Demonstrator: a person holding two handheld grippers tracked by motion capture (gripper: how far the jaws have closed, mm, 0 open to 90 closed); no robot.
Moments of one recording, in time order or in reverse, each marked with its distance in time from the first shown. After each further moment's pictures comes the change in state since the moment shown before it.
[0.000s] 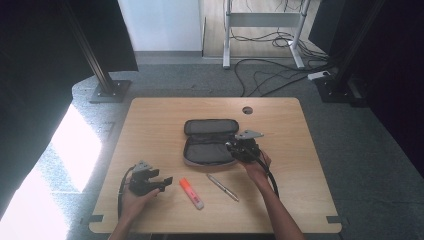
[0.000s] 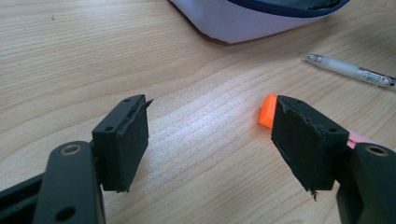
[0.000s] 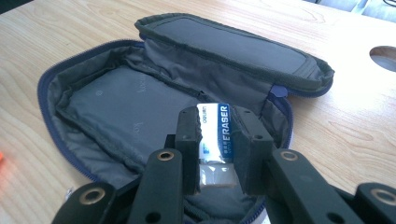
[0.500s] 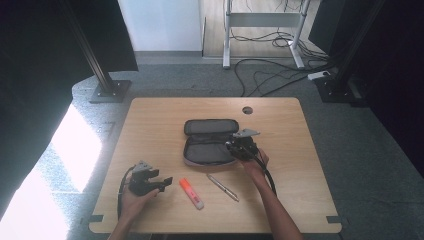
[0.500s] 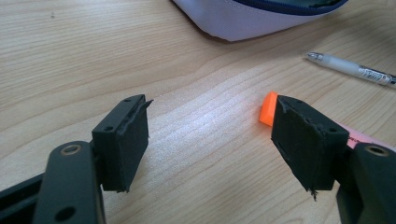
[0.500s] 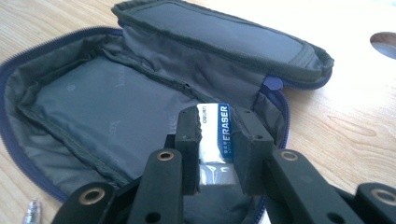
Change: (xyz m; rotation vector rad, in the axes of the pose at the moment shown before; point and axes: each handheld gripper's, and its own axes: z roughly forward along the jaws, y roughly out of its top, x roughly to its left) left arm 0.000 0.000 0.001 0.006 -0.001 0.002; right arm -0.006 -0.002 0.020 0.039 -0.031 0.009
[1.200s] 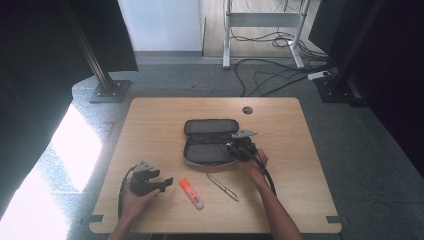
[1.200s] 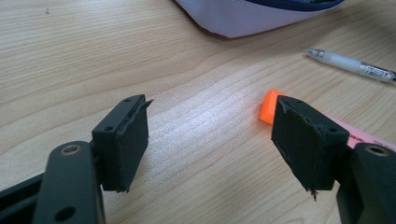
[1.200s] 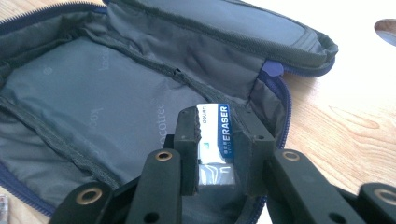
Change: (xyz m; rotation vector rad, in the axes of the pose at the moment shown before) left arm 0.000 0.000 0.002 0.008 -0.003 0.001; right arm -0.002 -0.005 0.012 0.046 -0.025 -0.024
